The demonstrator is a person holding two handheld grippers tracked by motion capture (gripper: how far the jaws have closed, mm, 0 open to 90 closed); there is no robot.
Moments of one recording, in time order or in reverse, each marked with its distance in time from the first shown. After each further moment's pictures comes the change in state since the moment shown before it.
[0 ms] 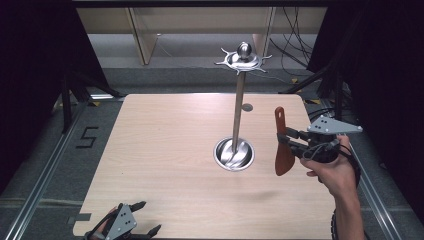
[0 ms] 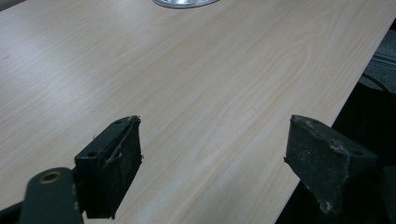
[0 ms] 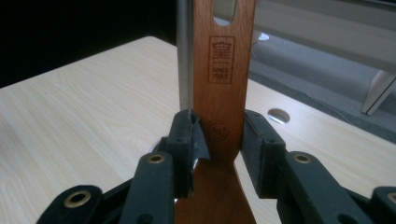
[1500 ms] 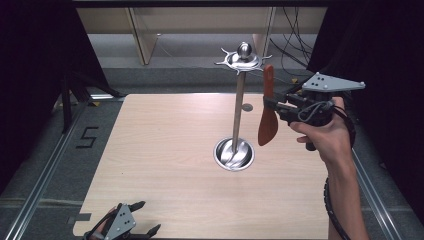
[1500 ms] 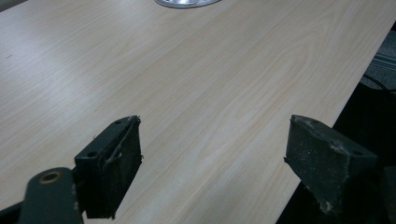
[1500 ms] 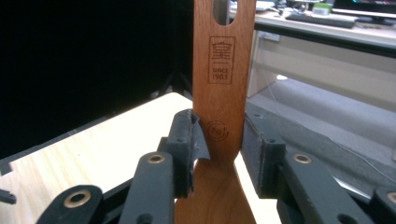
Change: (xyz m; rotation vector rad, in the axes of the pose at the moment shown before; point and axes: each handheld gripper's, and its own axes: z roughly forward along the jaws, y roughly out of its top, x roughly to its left) left arm 0.001 -0.001 -0.001 0.003 0.002 -0.012; right arm 0.006 0.095 0.007 -0.127 0.098 -0.014
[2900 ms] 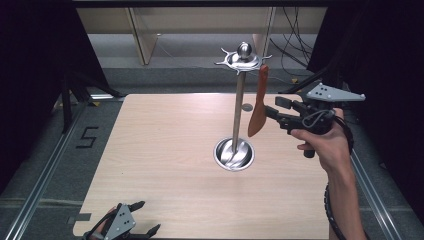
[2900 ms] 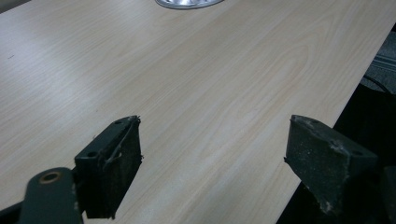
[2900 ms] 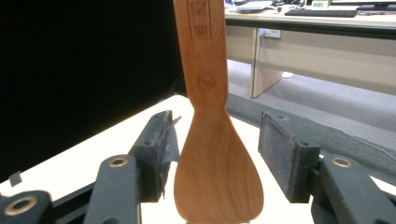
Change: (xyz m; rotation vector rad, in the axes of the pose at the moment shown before) left arm 0.001 0.000 -0.001 -0.006 0.004 0.008; right arm -0.009 -0.030 0.000 -0.033 0.021 0.099
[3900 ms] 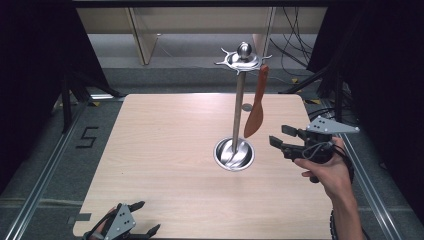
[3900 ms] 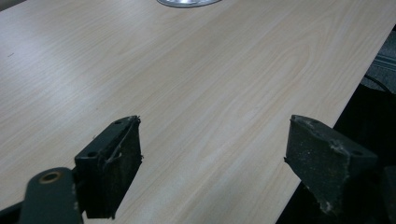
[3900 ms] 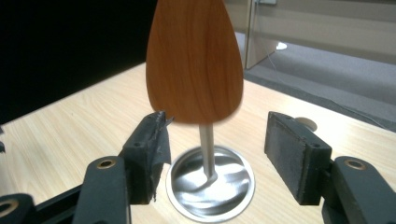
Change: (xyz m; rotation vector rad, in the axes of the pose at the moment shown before) left arm 0.000 -0.001 0.000 0.008 0.000 0.001; right arm -0.004 -0.072 -0.012 0.094 -0.045 -0.006
